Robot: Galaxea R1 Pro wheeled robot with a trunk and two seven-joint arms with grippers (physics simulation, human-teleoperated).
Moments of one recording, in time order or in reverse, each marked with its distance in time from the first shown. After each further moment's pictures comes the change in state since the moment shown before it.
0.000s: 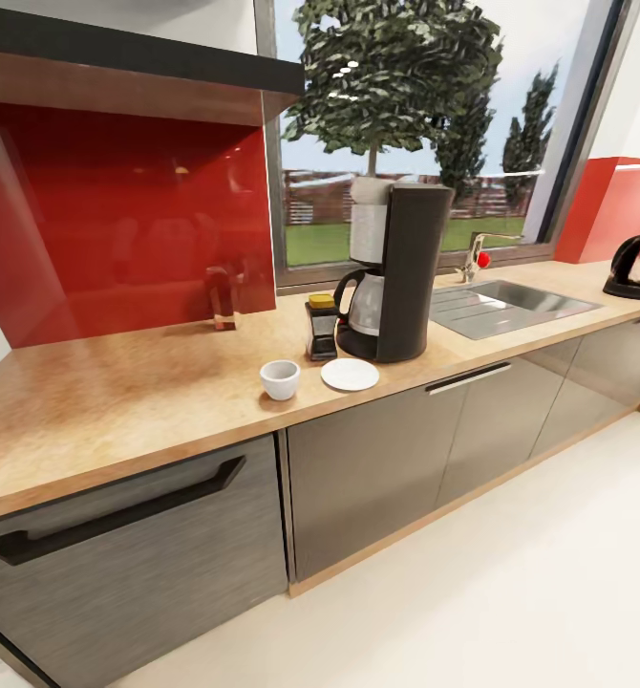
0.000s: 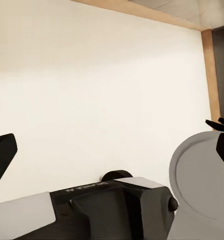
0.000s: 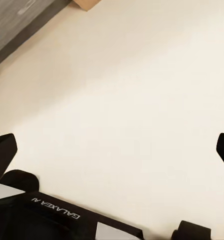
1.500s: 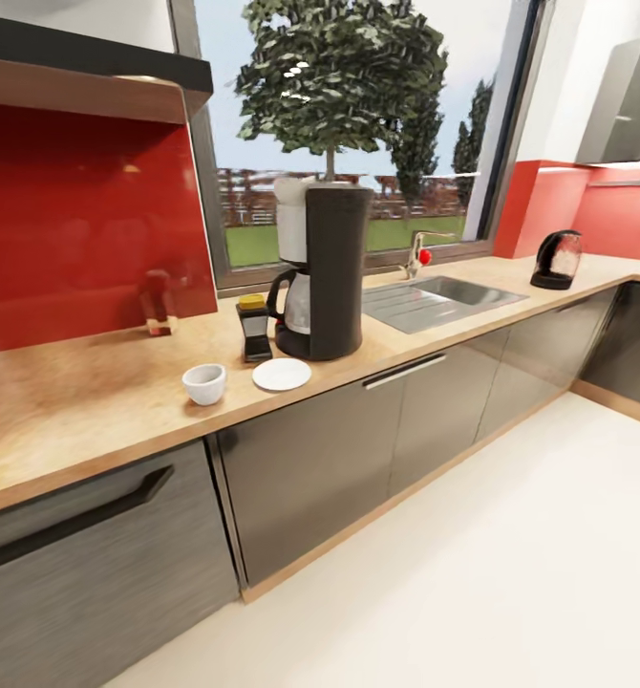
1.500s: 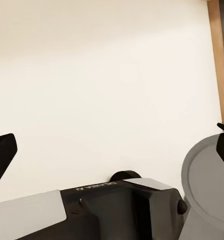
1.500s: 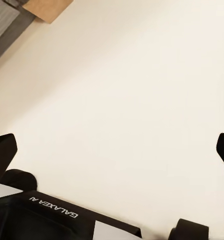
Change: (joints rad) left arm 0.000 0.000 0.000 0.000 0.000 0.000 0.045; right arm 0.001 -0.001 0.001 0.009 0.000 -0.008 -0.007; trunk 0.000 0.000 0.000
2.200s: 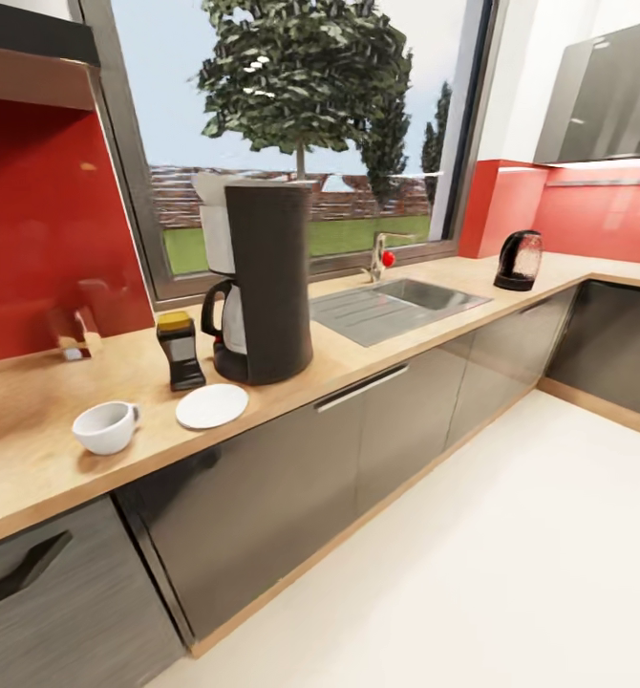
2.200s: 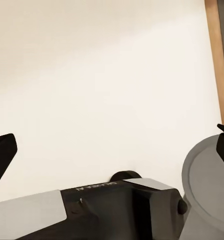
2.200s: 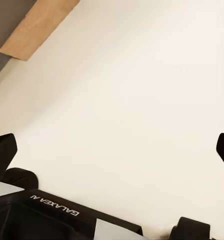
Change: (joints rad) left arm 0.000 0.000 0.001 0.000 0.000 0.001 0.002; right arm 0.000 0.000 0.000 0.005 0.001 0.001 0.003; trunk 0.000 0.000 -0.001
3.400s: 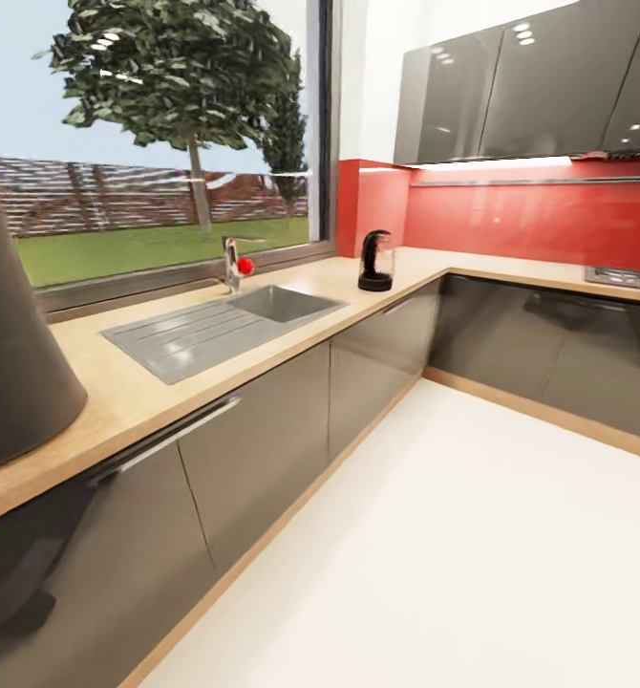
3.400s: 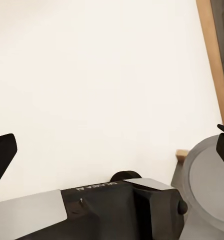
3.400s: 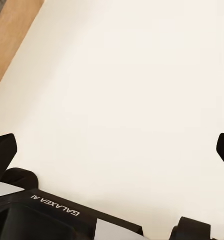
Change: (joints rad) left arm 0.000 0.001 0.001 0.000 0.000 0.000 0.000; right arm 0.000 0.001 0.000 0.001 -0.001 -0.001 -0.002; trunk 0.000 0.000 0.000
